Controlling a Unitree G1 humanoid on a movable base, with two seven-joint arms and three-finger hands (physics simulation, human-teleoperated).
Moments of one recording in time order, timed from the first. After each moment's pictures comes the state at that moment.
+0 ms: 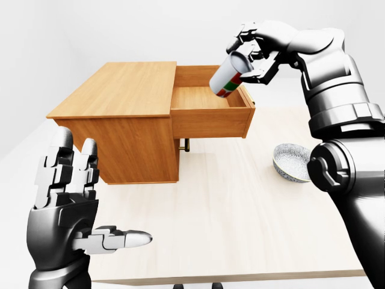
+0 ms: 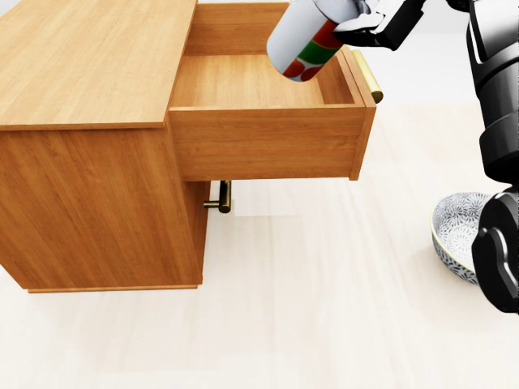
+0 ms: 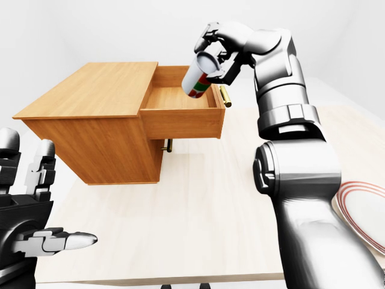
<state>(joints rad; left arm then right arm) 0.36 -0.07 0.30 -0.93 -0.26 0.09 -0.30 -1.58 -0.43 -0.09 1.14 -0.53 0.09 0.70</state>
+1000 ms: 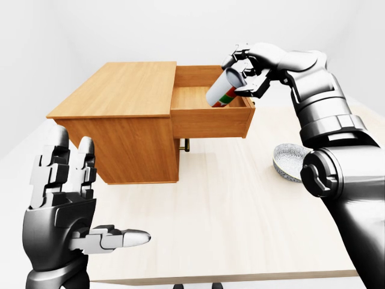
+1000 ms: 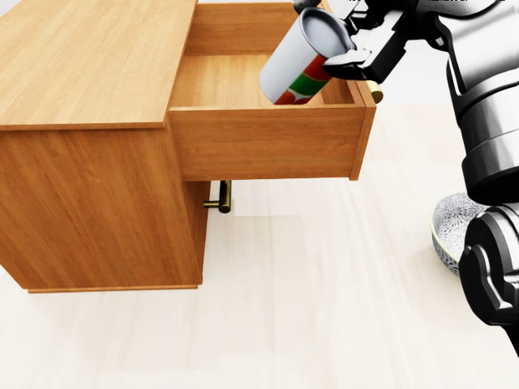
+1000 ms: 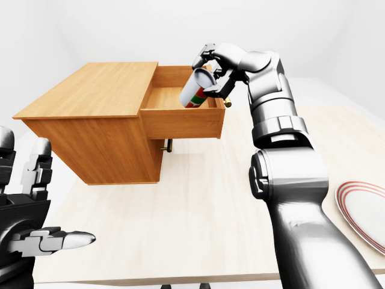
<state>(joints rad) 0.35 -0.07 0.32 -0.94 -0.26 0.09 -0.30 -1.50 -0.40 -0.10 1.15 -0.49 0.09 0.70</state>
